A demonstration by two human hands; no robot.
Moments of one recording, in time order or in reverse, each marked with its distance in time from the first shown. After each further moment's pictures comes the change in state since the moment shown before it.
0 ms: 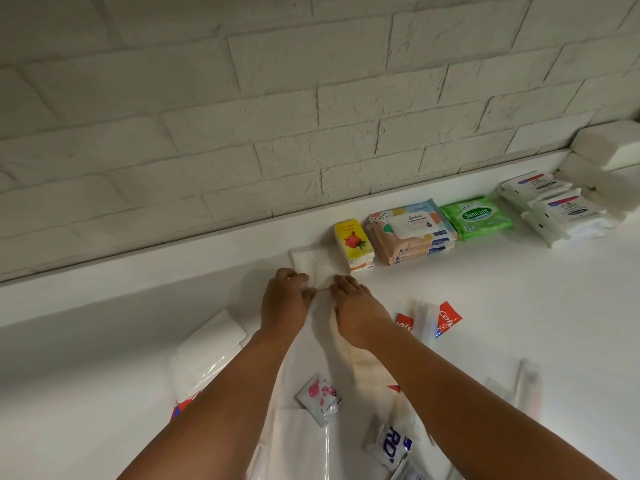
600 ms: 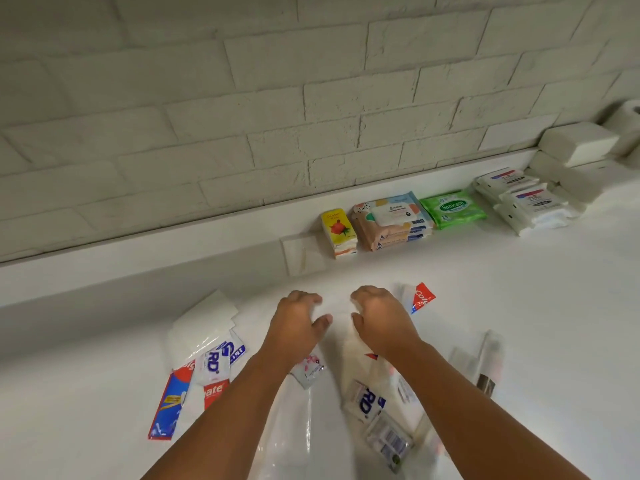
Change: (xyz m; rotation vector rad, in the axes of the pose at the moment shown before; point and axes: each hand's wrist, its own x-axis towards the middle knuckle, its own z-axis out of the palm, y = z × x) left_hand -0.088 0.041 -0.012 -0.117 -0.224 0.031; right_hand -0.091 0.022 -0.012 0.135 0.181 0.137
